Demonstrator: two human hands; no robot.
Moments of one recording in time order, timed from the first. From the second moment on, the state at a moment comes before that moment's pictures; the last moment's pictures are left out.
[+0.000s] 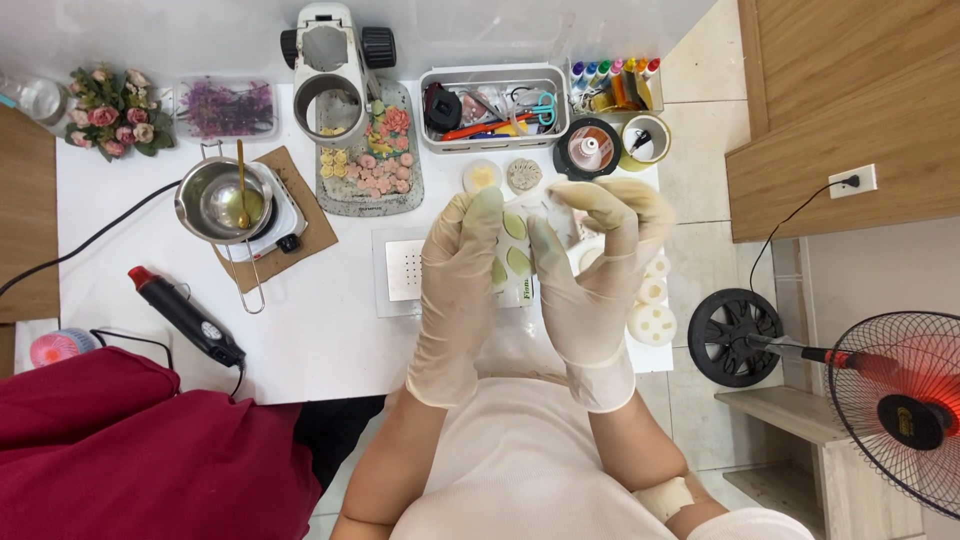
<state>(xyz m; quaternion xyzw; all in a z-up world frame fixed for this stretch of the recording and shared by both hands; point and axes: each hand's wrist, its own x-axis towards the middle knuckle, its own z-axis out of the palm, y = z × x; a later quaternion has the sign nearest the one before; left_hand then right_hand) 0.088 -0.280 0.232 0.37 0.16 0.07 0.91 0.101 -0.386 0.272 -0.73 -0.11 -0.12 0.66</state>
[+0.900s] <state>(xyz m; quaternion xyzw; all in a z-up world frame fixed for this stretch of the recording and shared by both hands) 0.074 -0.266 0.234 0.46 0.18 0.10 0.87 0.101 -0.392 0.264 -0.72 -0.10 0.03 0.68</state>
